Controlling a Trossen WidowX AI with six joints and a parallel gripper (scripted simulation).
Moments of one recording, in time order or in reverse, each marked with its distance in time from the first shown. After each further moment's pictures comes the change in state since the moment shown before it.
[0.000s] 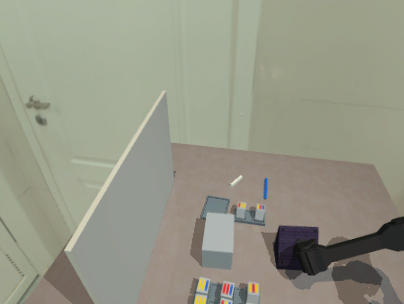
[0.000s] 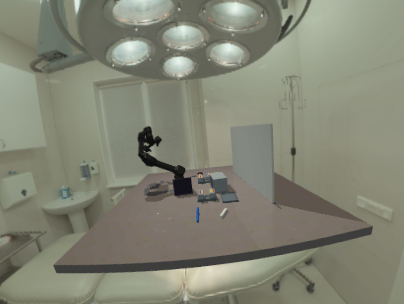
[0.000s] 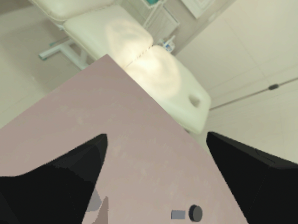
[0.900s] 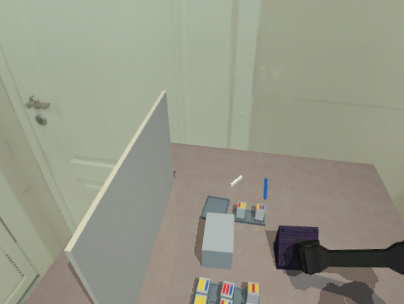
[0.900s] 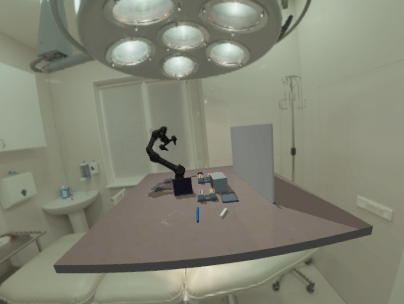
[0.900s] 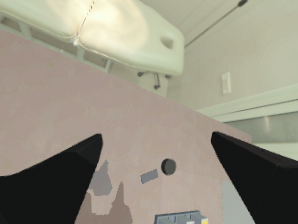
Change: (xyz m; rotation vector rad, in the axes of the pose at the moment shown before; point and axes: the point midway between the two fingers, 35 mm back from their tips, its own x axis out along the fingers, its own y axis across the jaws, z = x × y) arm 0.058 -0.139 -0.076 0.291 0.319 -0.227
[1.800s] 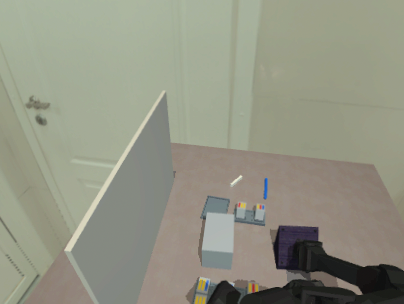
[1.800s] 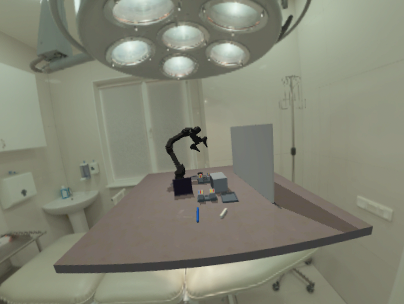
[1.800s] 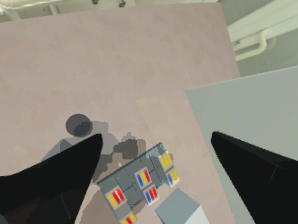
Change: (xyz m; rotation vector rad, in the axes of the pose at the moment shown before) arm 0.094 -0.234 -0.174 0.501 0.494 -0.183
